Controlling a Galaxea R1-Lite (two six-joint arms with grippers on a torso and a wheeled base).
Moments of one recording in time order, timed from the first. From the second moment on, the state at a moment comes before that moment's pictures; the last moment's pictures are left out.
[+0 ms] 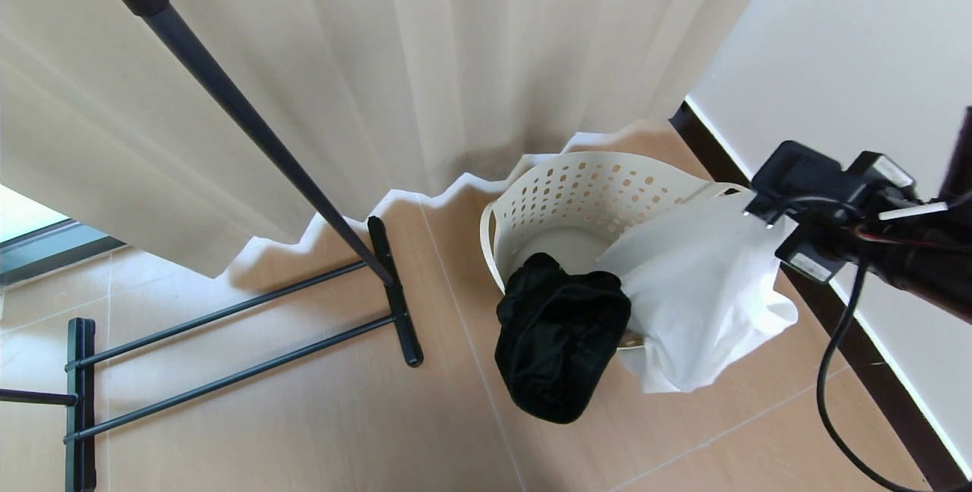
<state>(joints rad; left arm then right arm) 0.00 0.00 0.00 -0.05 -0.08 0.01 0.31 1.44 -0.79 -0.45 -0.32 -0.93</state>
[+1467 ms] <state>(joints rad) -0.01 0.01 0.00 -0.05 -0.08 0.01 0.29 1.16 -0.58 -0.46 -0.27 -0.60</state>
